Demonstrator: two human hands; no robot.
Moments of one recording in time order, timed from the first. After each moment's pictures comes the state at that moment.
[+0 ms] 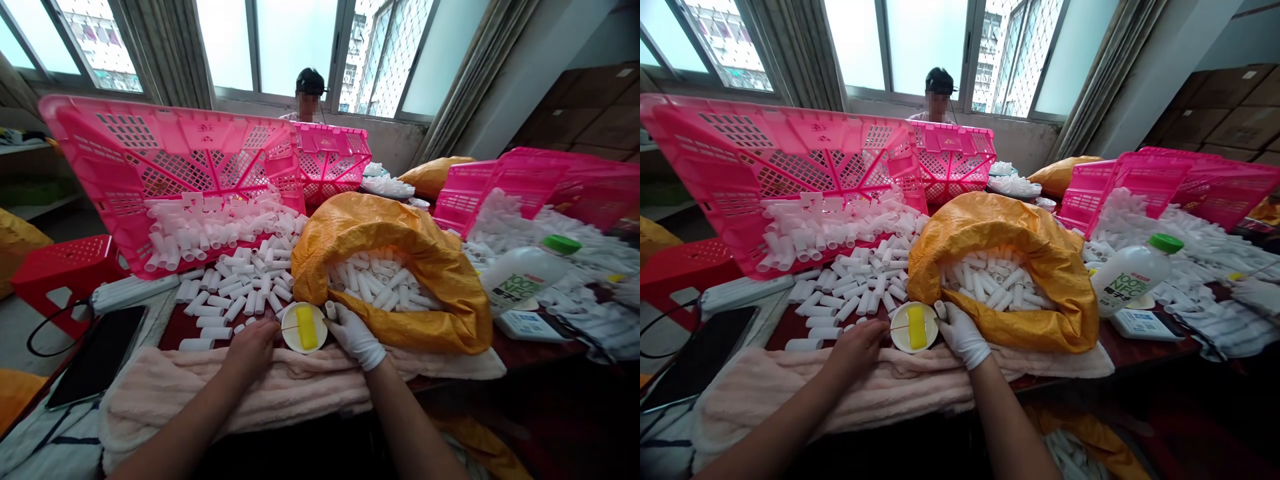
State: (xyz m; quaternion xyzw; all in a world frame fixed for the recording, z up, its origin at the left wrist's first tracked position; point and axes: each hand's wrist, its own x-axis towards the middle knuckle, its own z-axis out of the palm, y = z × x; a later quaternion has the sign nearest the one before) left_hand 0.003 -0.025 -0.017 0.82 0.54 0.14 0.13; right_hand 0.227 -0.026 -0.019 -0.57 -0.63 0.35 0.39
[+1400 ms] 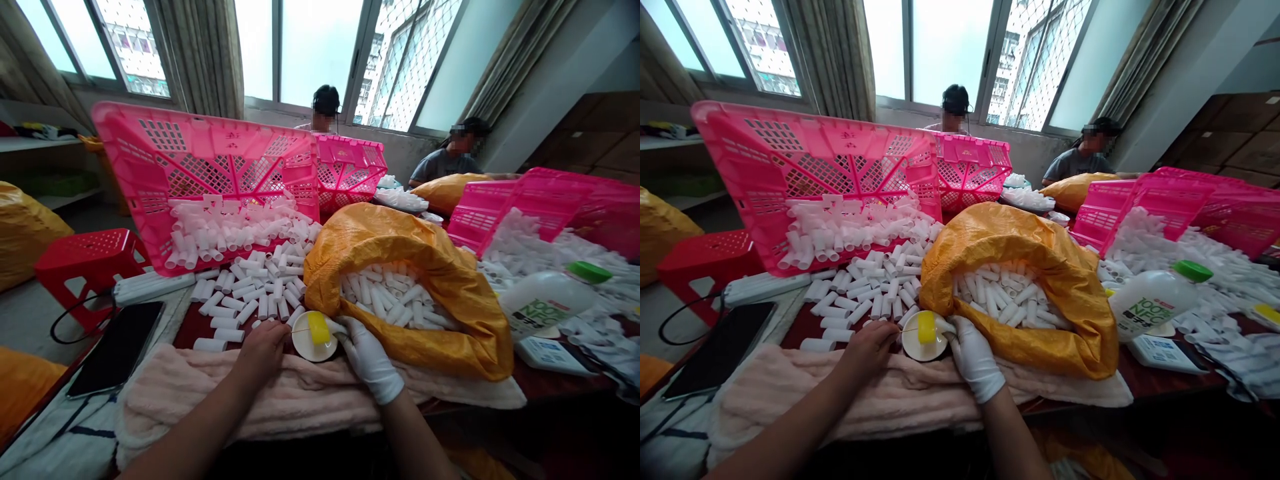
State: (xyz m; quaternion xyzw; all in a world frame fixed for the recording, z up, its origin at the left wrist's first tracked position) left_hand -0.002 -0.019 -0.017 0.81 0.51 0.24 0.15; right_hand 0.225 -0.040 -0.008 -0.58 -0.70 0.23 0.33
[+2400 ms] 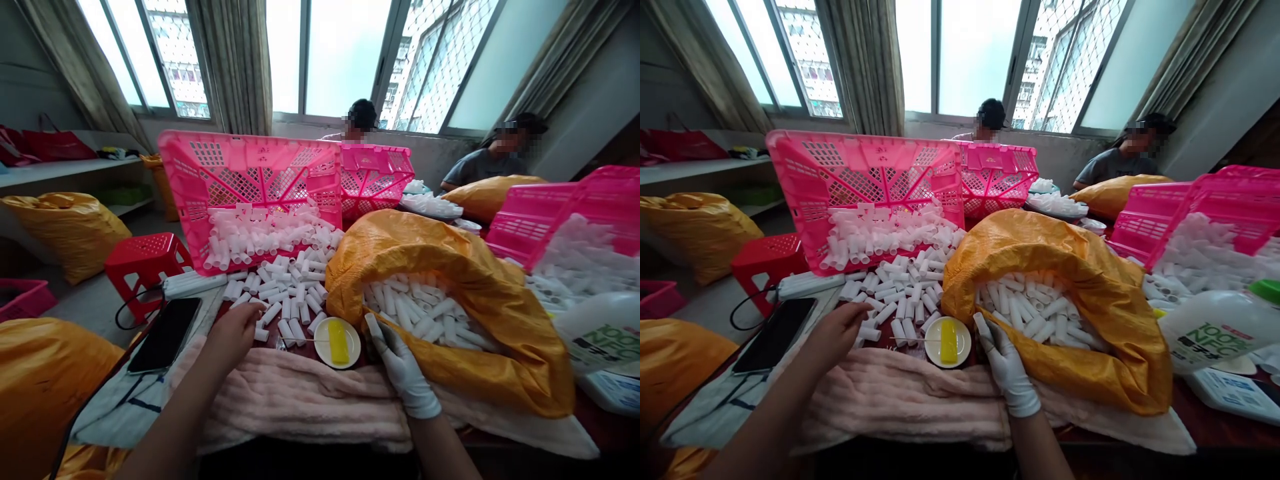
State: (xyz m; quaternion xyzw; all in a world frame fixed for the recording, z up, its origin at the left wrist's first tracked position) left_hand -0.079 -0.019 0.031 0.73 0.61 0.29 0.11; right_hand 0.242 -0.036 -0.031 -0.47 -0.53 0.45 0.54
